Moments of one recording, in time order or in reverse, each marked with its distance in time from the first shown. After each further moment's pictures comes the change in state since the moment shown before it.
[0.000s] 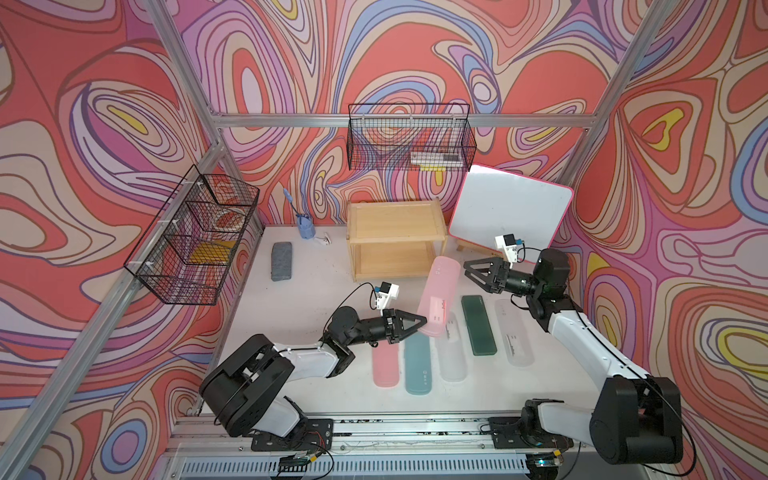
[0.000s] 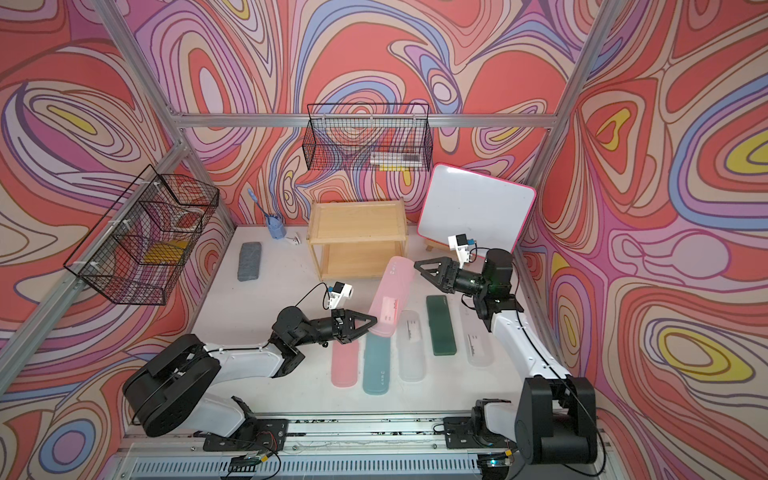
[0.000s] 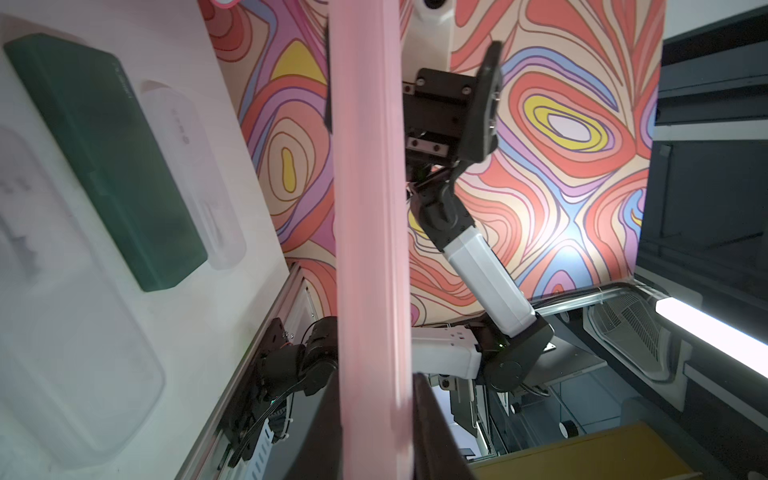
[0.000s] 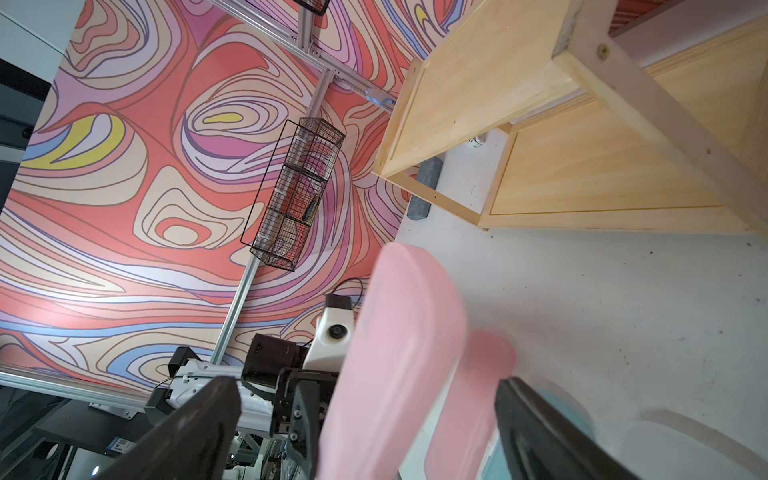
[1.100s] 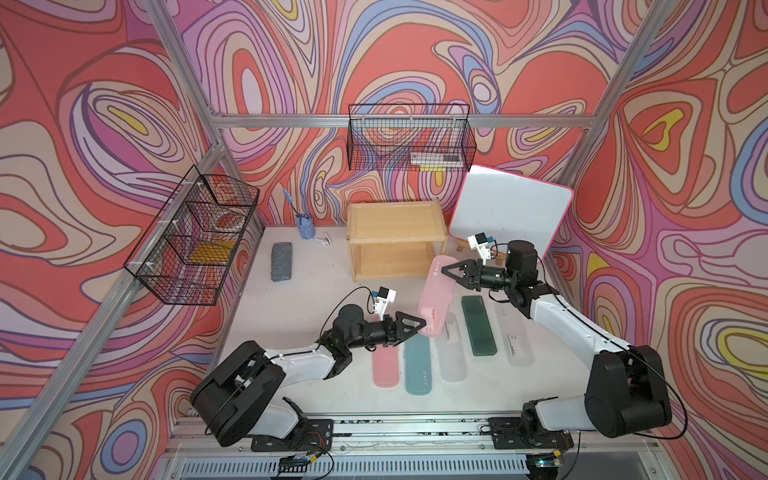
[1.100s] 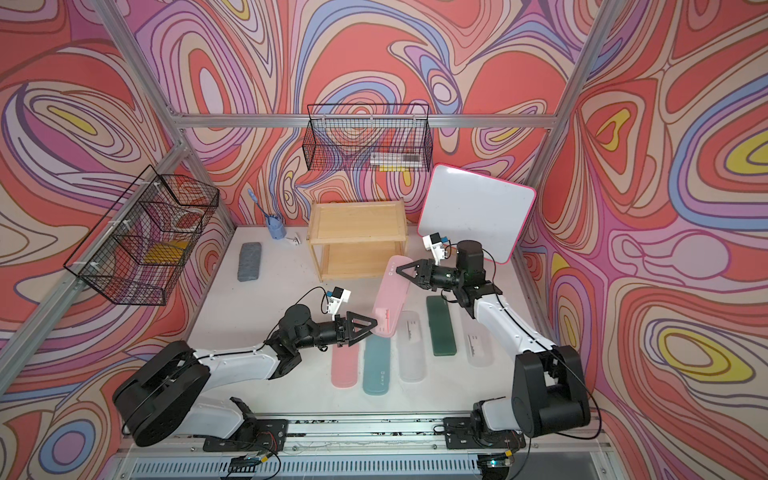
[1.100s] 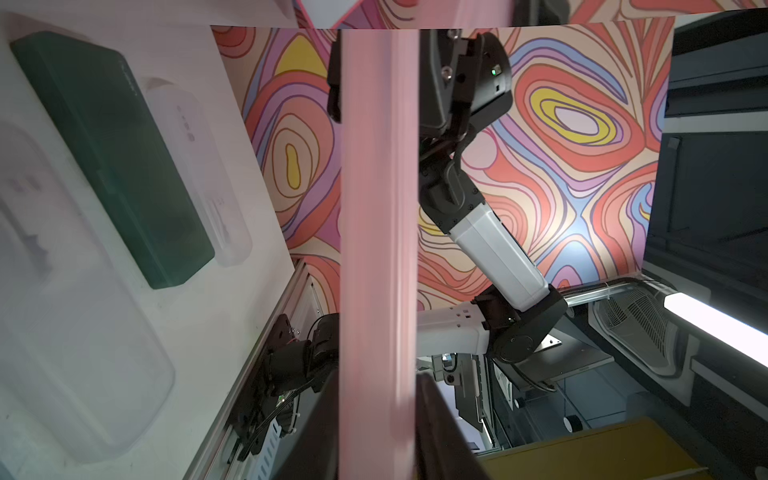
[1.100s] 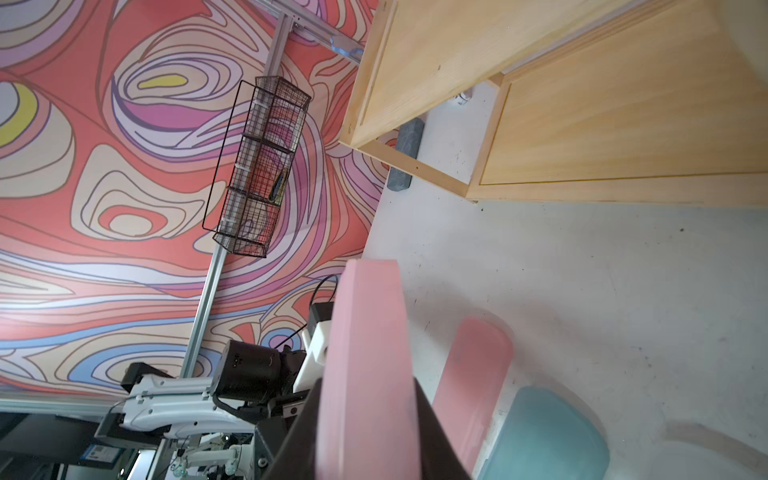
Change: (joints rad) left arm 0.007 -0.100 0.003 -0.496 -0.142 0.332; right arm 0.173 0.138 0.161 -0.208 0.159 -0.123
